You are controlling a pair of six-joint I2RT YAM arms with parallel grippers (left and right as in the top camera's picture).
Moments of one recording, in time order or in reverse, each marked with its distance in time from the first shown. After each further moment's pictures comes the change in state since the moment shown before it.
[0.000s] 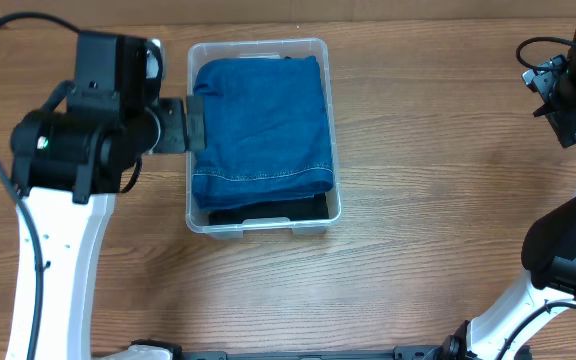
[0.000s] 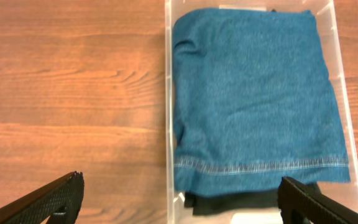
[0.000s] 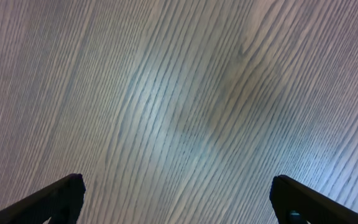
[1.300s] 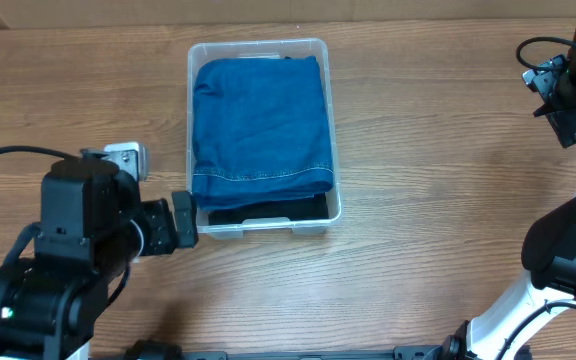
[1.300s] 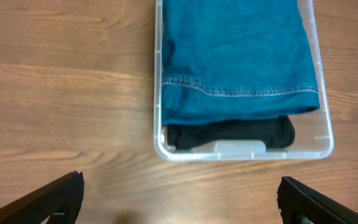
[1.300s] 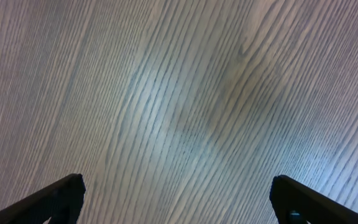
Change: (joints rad) left arm 0.000 -0.460 -0.420 0.021 0.097 -0.077; right arm 0.000 0.000 0.000 0.000 0.000 0.000
